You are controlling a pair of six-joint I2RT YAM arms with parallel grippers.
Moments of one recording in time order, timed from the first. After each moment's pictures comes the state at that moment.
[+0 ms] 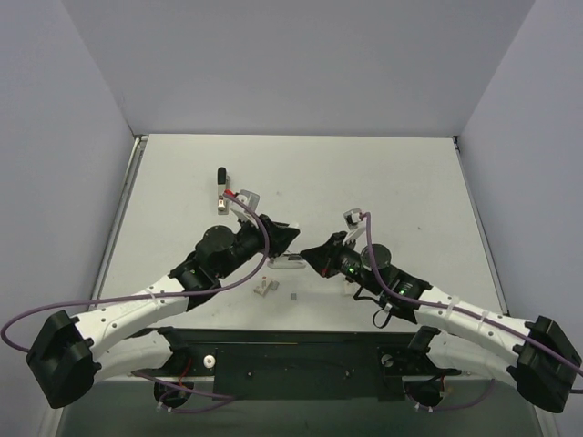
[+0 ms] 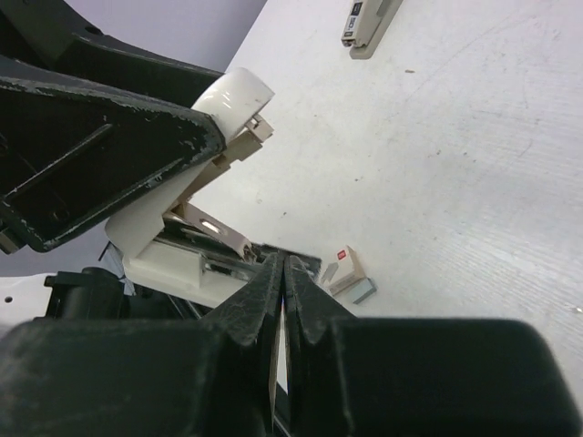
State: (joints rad) left arm -0.84 1.07 0.62 0.40 -0.04 -0.57; right arm 0.89 1.01 0.43 0.41 0.03 0.70
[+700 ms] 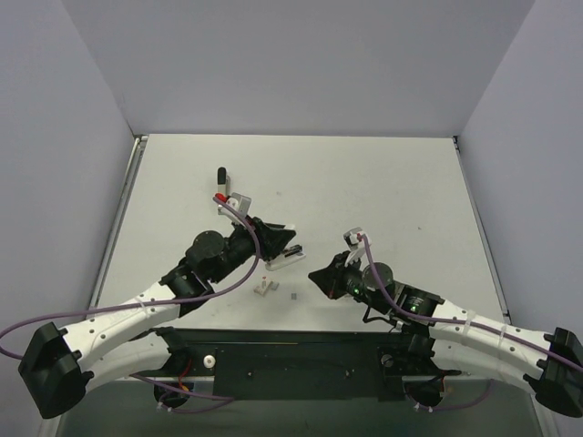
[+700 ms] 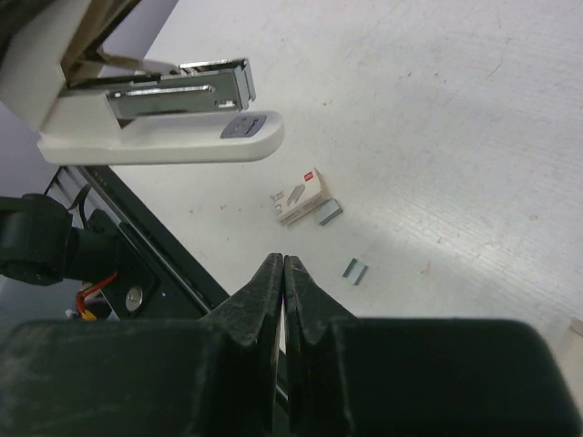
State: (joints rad) left arm -0.84 0.97 0.59 0.38 -0.04 -0.58; right arm 0.99 0.77 0.37 0.12 0.15 0.63
